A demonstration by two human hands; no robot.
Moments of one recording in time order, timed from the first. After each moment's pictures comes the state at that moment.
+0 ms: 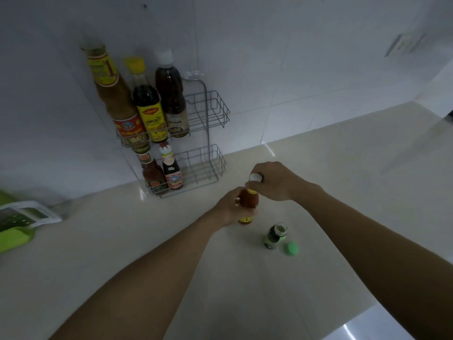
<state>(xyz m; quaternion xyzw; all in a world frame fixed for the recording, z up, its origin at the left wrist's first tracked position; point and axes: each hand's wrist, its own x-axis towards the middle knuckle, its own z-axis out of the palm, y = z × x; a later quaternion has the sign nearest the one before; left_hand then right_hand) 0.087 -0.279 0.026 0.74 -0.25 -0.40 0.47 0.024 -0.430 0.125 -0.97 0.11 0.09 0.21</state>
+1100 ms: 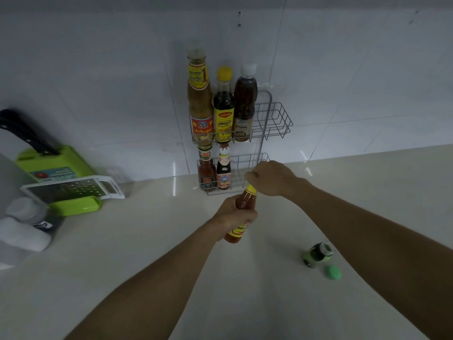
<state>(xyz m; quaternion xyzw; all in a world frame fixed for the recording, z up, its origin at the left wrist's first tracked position) 0.102 -0.170 0.066 0.74 -0.10 -0.36 0.56 0.119 -0.330 0.129 -0.99 0.02 0.10 0.13</state>
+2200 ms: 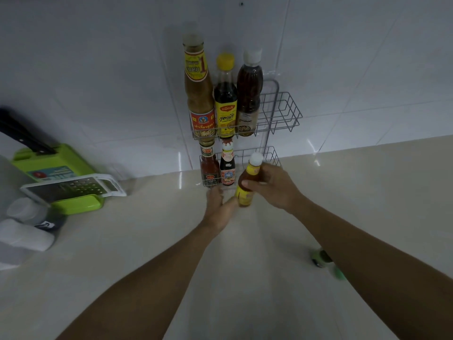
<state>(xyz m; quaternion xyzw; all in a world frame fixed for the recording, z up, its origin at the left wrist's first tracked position) 0.131 -0.154 0.023 0.79 -0.01 -0.20 0.59 0.103 -0.328 0.075 -0.84 0.07 0.00 0.53</state>
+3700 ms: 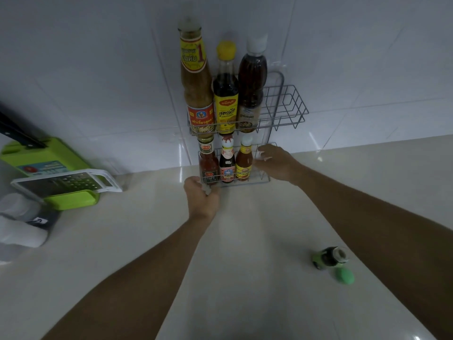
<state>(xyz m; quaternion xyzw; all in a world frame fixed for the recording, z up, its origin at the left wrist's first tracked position) 0.165 -0.142 0.000 0.80 0.08 -0.04 0.59 0.173 -0.367 0.072 -0.89 0.16 0.10 0.41</state>
